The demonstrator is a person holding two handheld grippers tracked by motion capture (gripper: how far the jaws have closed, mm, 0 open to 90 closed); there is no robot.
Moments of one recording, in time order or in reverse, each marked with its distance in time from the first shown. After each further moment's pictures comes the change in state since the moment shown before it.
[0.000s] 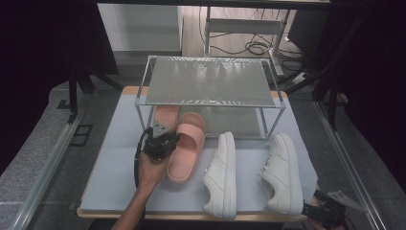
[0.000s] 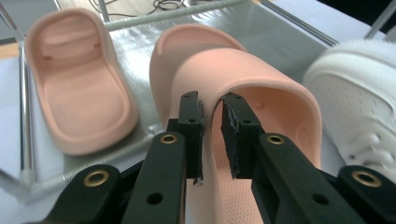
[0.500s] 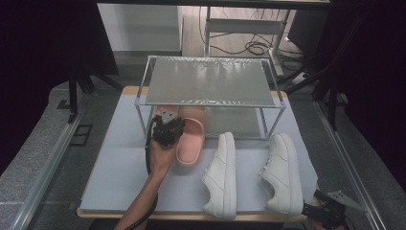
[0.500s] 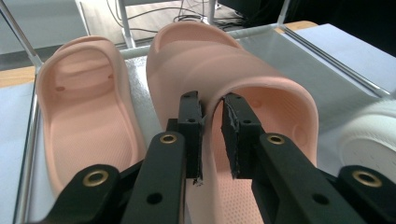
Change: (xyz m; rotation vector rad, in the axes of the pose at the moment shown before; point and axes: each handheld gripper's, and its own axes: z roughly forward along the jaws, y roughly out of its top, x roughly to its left) left arm 0.000 0.026 0.037 -0.056 0.083 -0.042; right arm 0.000 0.000 0.000 0.001 0.004 0.000
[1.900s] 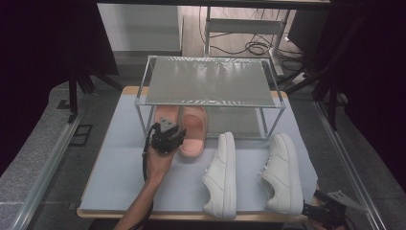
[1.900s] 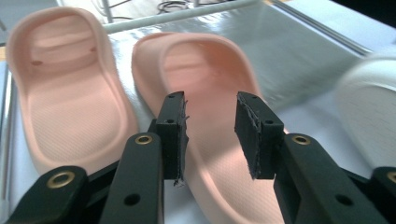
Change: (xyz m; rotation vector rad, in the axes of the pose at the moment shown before) left arm 0.006 -0.031 -0.008 0.044 -0.084 0.045; right arm -0.001 0.000 0.000 0.001 0.007 -0.004
